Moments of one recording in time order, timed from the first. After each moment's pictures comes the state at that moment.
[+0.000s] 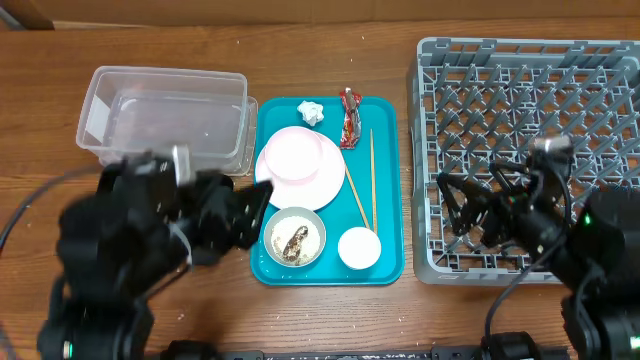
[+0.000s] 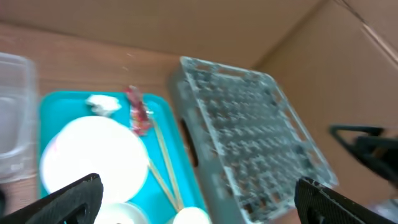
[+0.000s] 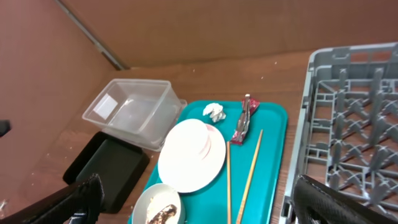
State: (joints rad) left arm -0.08 0.82 1.15 -0.76 0.60 -0.38; right arm 0.11 0.76 1.08 -0.76 -0.45 0.25
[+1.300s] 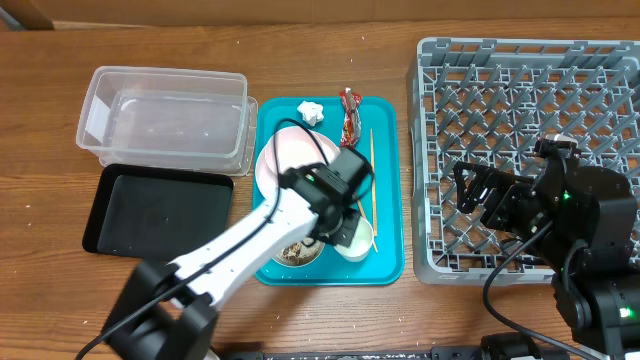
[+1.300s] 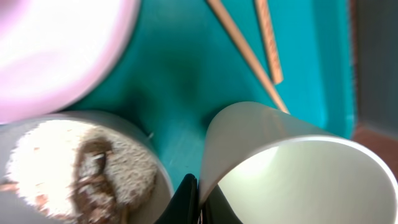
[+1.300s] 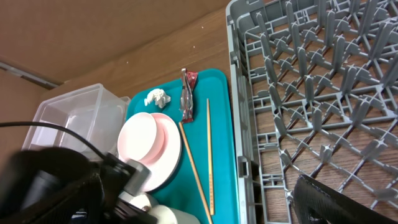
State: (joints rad) left arm -0.71 1.68 1.20 -0.91 0.11 -0.38; right arm 0.11 0.82 1.08 -0.89 -0.20 0.46
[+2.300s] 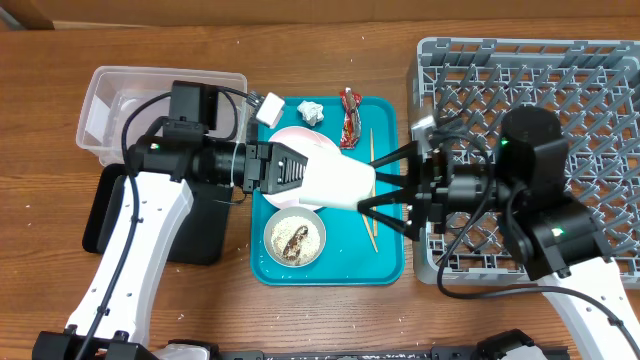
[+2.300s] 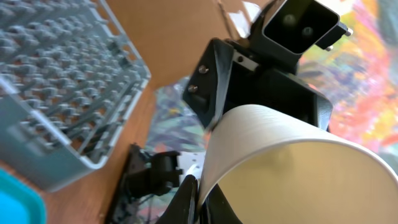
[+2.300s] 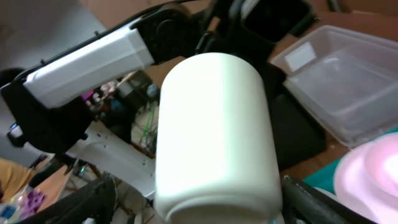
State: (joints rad) left arm -0.15 1.47 1.25 -0.86 1.56 -0.02; right arm 0.32 1.10 1.09 -0.38 -1.18 0.23
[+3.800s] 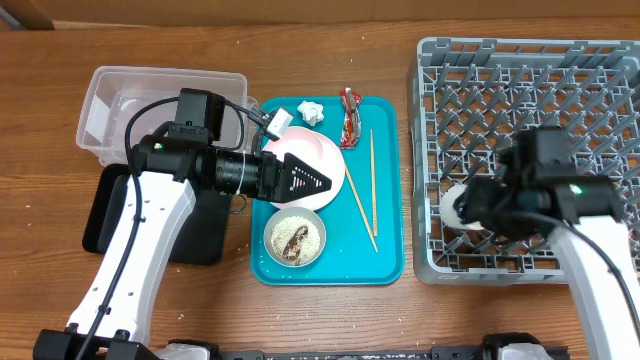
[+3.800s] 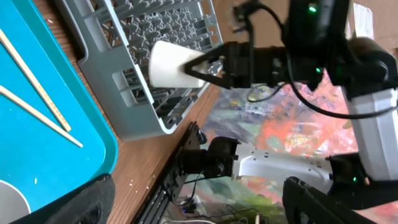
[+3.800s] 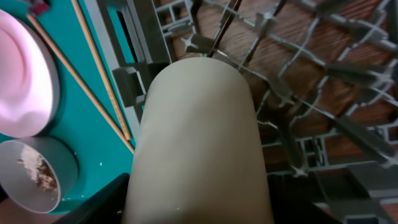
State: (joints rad) left arm -0.15 1.47 1.25 -1.02 1.20 -0.03; right arm 0.05 1.26 1.10 -1.18 -0.17 0.41
